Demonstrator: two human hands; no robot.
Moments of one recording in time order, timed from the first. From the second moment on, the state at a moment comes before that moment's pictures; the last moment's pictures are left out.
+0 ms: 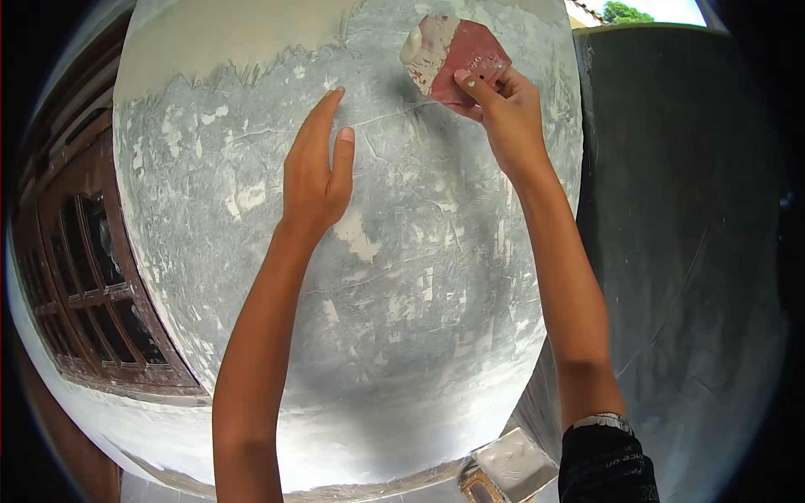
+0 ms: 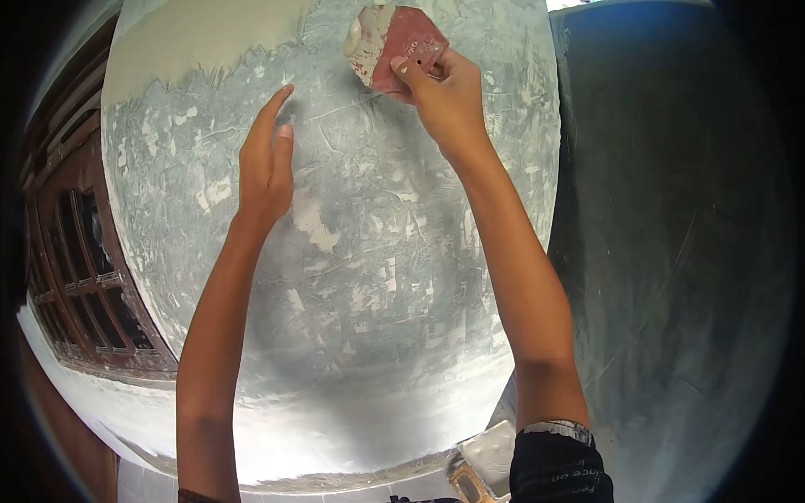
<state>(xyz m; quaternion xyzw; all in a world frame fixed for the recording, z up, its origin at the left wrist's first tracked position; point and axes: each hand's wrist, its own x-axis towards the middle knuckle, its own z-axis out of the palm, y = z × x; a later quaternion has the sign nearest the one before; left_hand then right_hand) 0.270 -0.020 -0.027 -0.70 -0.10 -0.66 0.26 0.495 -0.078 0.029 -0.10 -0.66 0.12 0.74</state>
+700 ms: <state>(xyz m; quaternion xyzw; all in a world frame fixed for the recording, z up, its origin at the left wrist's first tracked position) 0.222 0.022 0.023 -0.62 -0.15 -0.65 0.42 0.441 0.008 0.139 -0.25 -0.58 -0.65 0.42</state>
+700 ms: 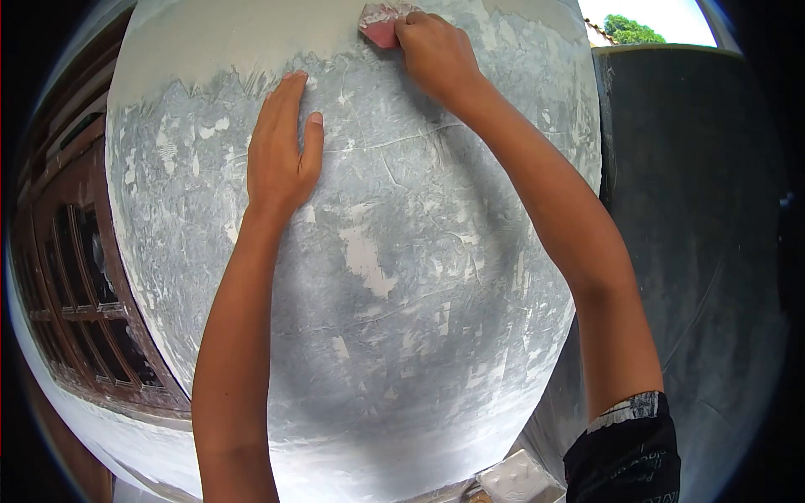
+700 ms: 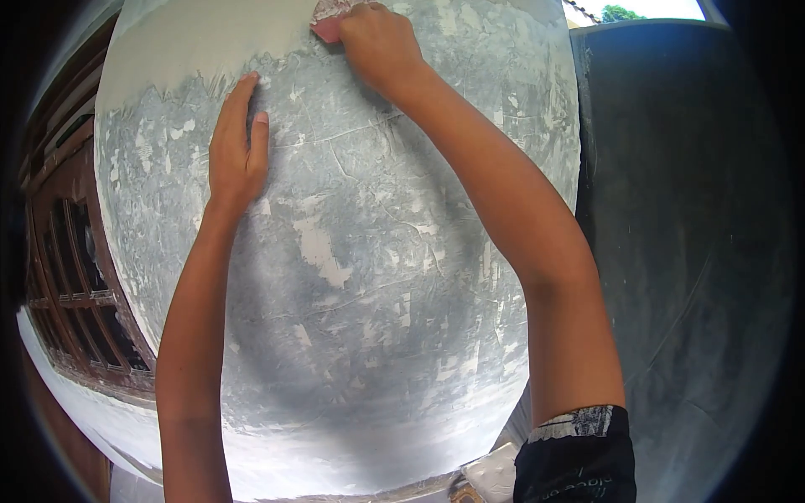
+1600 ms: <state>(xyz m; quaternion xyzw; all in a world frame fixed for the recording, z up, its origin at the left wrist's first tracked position) 0.222 0.025 0.024 -0.61 -0.13 -0.67 0.40 0.425 0.001 0.196 -0.26 -0.61 -0.56 0.51</state>
